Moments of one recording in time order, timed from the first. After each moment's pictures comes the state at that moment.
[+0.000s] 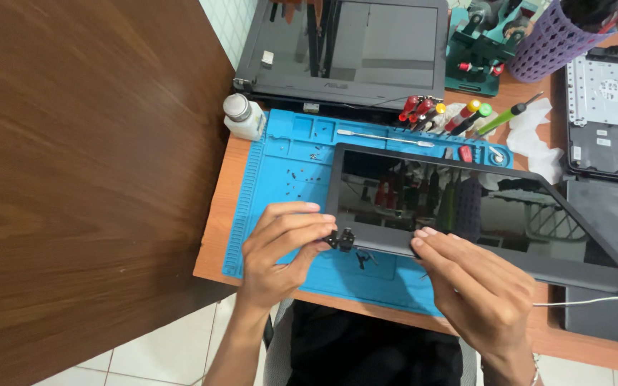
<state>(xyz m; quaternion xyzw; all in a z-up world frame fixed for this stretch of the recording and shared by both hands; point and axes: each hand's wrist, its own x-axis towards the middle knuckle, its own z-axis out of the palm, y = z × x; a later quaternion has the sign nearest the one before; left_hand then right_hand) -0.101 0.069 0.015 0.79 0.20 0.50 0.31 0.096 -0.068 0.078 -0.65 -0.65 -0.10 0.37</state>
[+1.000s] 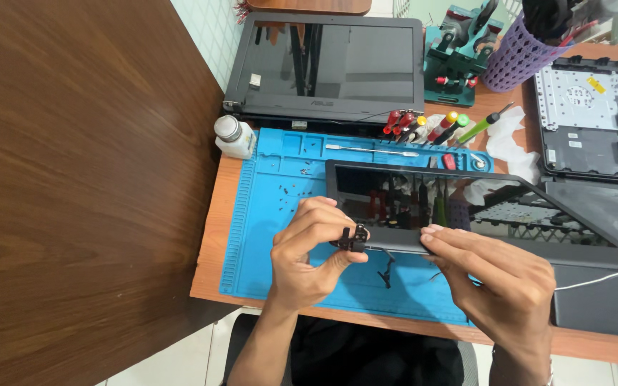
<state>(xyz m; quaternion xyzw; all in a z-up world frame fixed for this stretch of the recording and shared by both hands) -0.061 0.071 0.016 0.72 0.11 0.53 0.43 0.107 -0.069 0.095 -0.70 -0.61 -0.07 0.38</state>
